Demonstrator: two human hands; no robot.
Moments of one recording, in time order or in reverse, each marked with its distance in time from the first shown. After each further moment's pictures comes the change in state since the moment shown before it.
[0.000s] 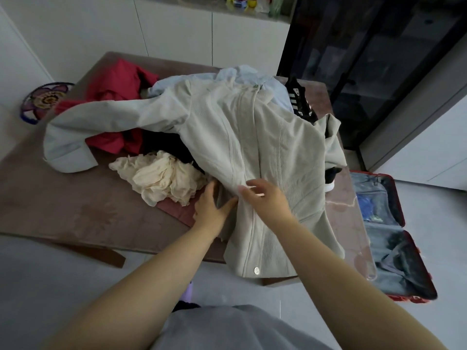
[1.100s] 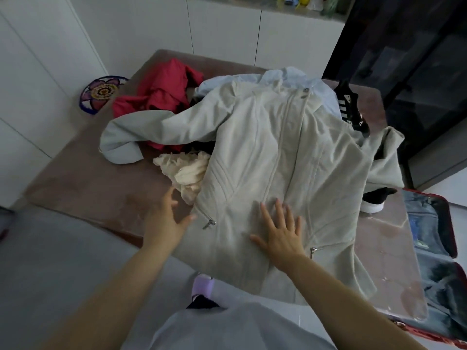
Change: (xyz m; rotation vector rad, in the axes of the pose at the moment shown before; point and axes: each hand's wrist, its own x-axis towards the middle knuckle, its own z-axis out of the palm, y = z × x) left_hand -0.020 -0.048 -0.142 0.436 0.303 0.020; right_hand 0.002 0.053 0.062 -0.927 -0.311 -0.180
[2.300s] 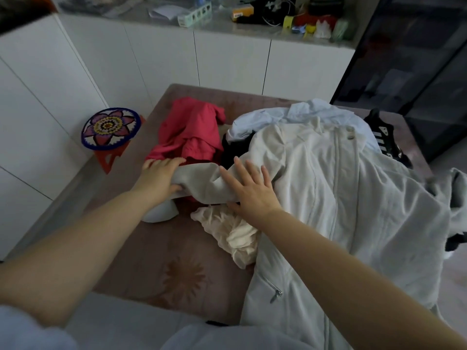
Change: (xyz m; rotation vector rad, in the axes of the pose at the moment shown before) left_hand 0.263 -0.031 -0.125 0.542 -0.145 0.482; right_hand 0.167 -0.192 -0.125 -0.170 0.297 -0.269
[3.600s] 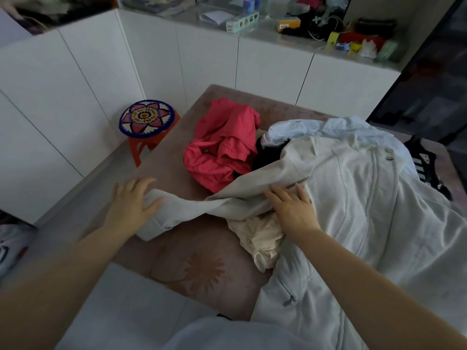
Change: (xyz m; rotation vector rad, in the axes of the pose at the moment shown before) left_hand -0.116 -0.078 0.022 -0.134 0.190 -0.349; right_hand -0.004 0.027 0.048 -0.185 0.324 -0.111
